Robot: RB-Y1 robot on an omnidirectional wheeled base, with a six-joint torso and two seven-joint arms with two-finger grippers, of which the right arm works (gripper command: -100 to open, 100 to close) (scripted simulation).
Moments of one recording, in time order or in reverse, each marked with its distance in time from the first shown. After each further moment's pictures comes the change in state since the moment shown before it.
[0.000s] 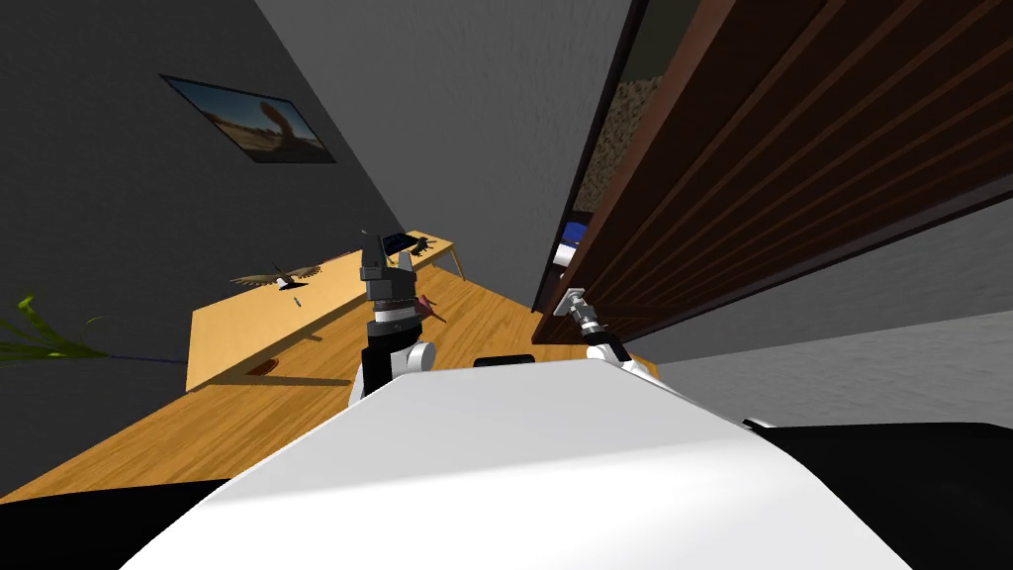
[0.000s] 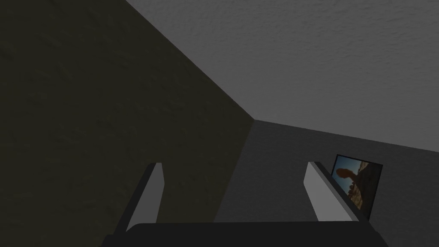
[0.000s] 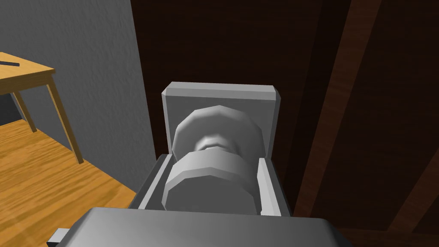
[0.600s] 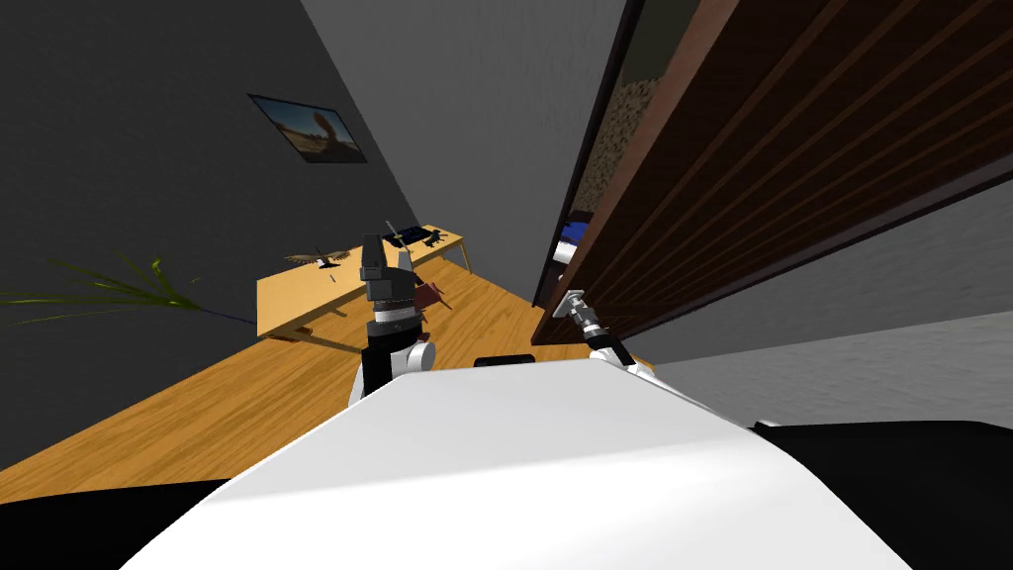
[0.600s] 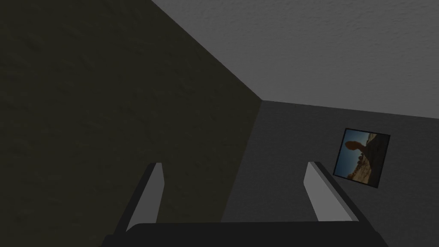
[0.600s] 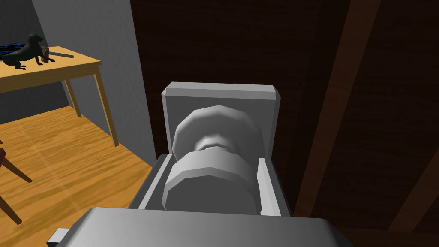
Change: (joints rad) arm 0.017 -0.049 0.048 -0.013 0.027 -0.039 -0.057
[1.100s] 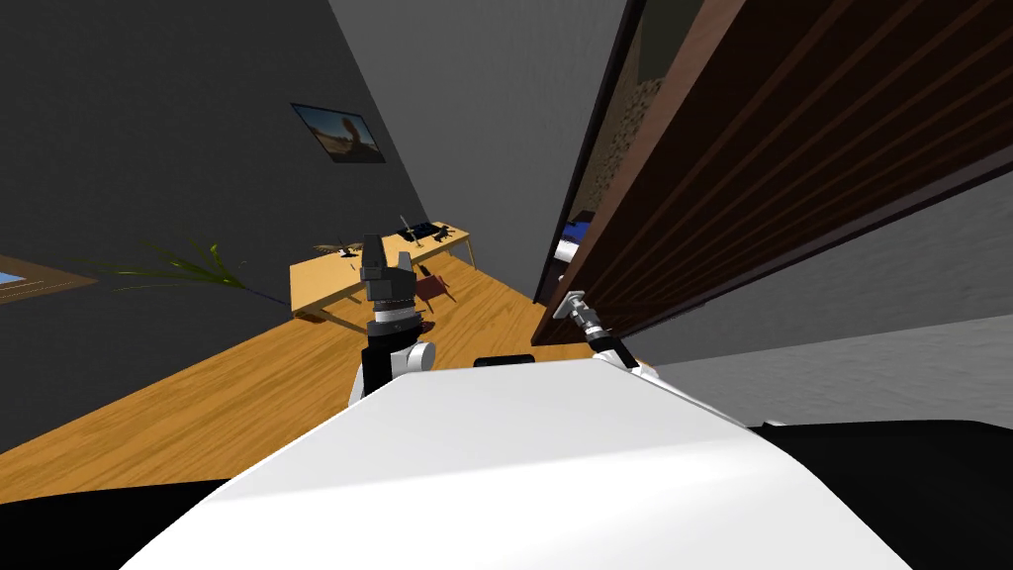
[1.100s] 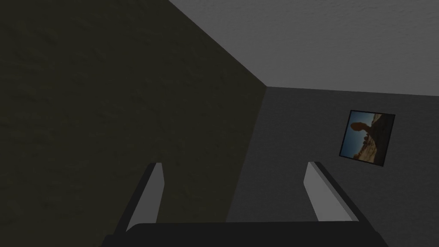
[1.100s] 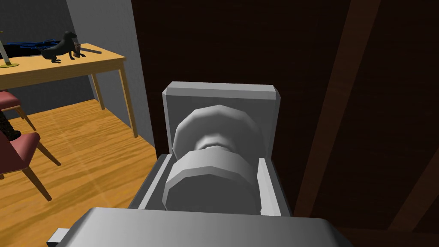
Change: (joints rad) arm 0.006 -0.035 0.030 0.004 0.016 -0.034 -0.038
